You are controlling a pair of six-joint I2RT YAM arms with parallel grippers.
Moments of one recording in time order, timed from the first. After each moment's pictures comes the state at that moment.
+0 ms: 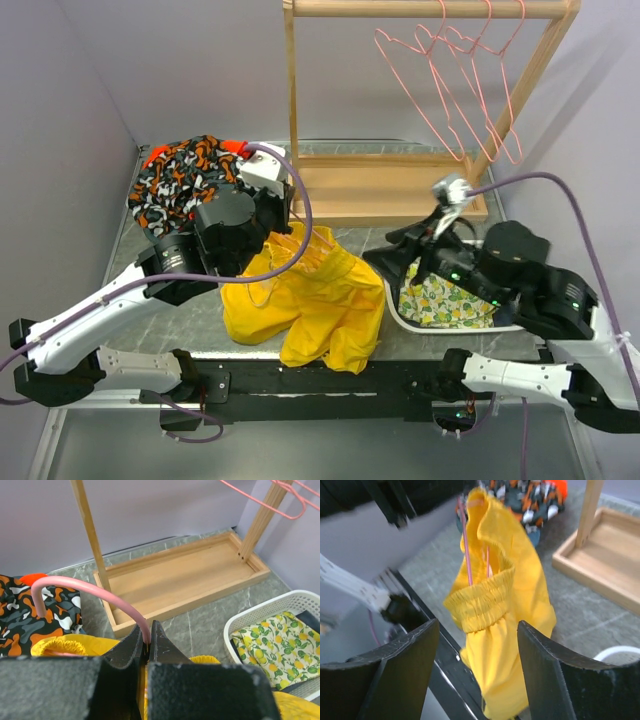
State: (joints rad) left arm -1.10 1.16 1.49 -0.44 -0.68 -0.14; right arm 1.06 0.85 1.44 -0.76 0.19 0.34
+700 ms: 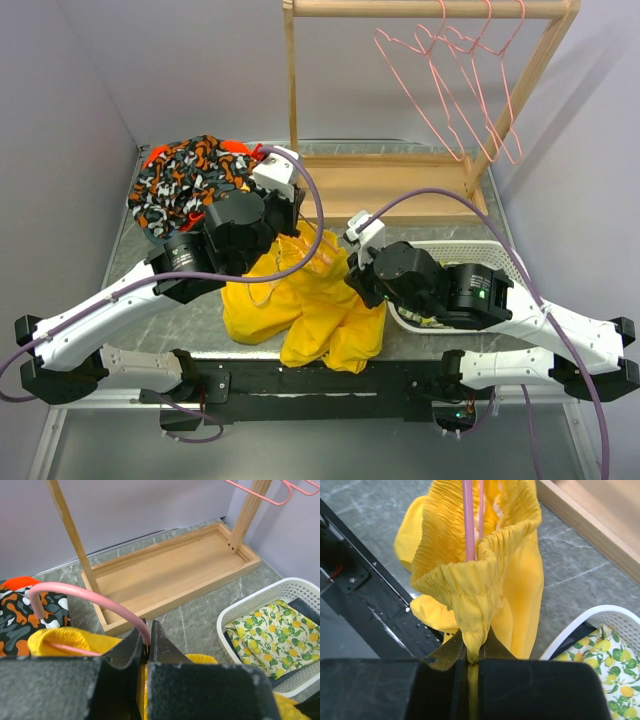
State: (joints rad) left arm -1.10 1.18 1.48 -0.43 -0.61 -0.14; right arm 1.24 1.03 1.30 -0.88 0.40 0.27
